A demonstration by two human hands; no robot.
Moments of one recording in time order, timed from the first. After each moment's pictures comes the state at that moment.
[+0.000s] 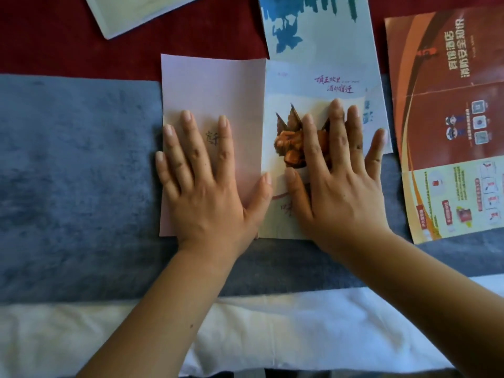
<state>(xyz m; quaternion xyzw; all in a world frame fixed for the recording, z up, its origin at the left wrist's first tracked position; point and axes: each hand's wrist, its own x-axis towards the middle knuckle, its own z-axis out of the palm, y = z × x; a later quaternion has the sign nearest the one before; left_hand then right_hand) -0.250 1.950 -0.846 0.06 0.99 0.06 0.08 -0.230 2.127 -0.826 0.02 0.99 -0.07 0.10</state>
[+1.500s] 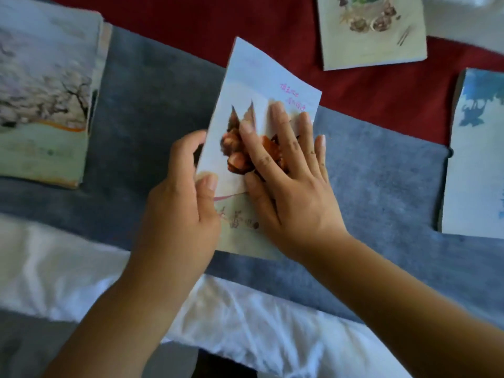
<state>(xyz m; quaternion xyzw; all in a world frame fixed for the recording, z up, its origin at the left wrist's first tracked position) -0.257 1.727 -0.774 -0.15 0.89 0.42 0.10 -0.294 1.896 -0.811 -0.18 0.94 -0.26 0.11</state>
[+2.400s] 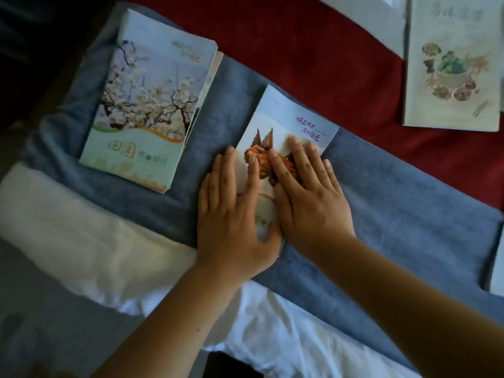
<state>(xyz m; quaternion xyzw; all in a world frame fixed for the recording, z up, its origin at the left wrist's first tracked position) -0.250 1.681 -0.839 -0.10 0.97 0.18 0.08 -0.319 1.825 -0.843 -0.23 0.95 -0.13 0.15</state>
